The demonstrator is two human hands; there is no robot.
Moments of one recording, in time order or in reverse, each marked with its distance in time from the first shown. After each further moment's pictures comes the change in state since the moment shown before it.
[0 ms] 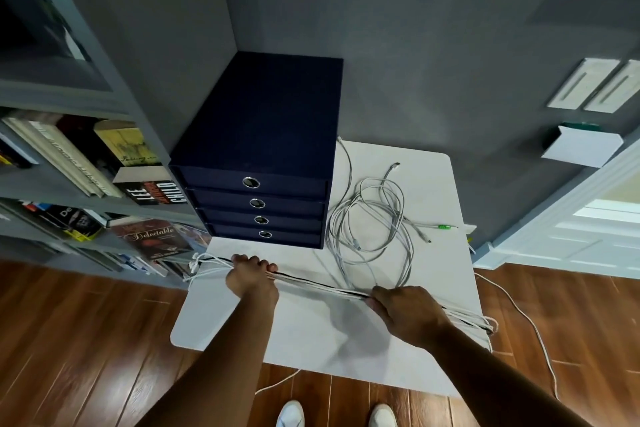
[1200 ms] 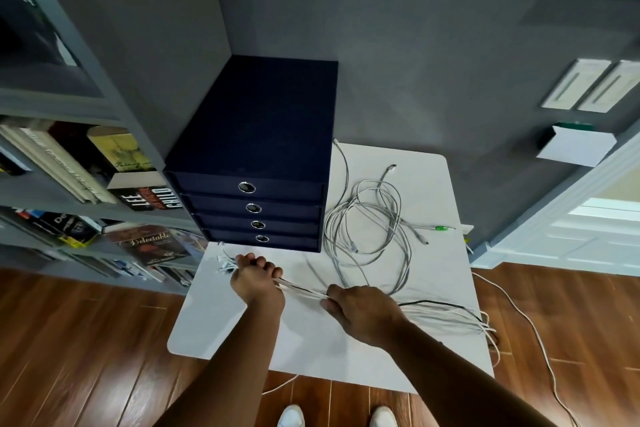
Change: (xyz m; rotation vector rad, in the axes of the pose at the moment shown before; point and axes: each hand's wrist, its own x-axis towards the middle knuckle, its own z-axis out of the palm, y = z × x) left_hand -0.007 -0.016 0.005 0.031 0.004 0.079; right_hand 0.038 -0.060 -0.015 0.185 -0.163 -0.074
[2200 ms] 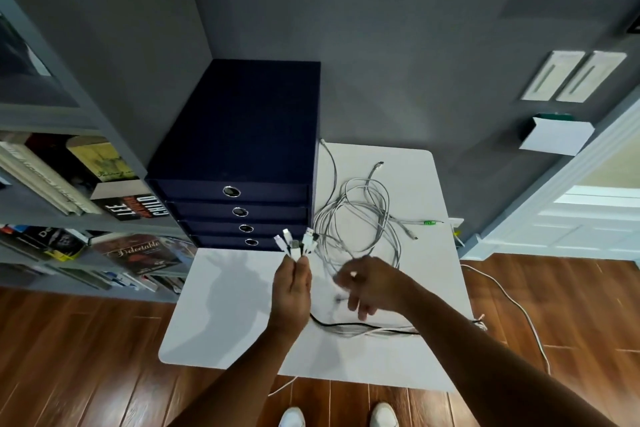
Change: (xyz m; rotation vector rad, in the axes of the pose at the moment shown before) left_hand -0.049 -0.041 -0.015 0.612 -0.698 0.391; right_hand 0.000 0.016 -0.062 0.797 -0.185 0.440
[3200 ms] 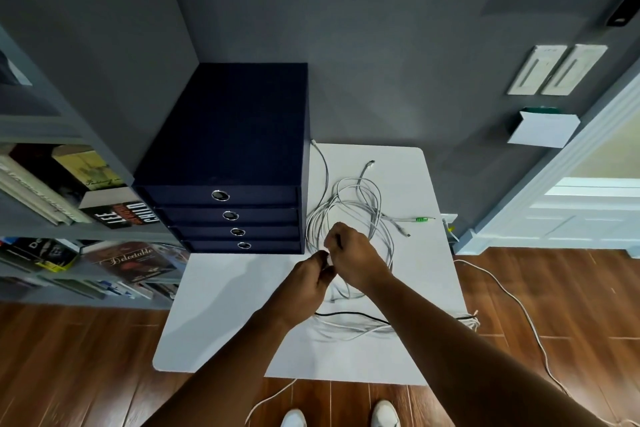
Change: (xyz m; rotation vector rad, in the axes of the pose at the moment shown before) left_hand 0.019 0.020 0.008 0.782 -0.535 0.148; right_hand 0.028 -0.025 0.003 -0.007 0.424 -0.121
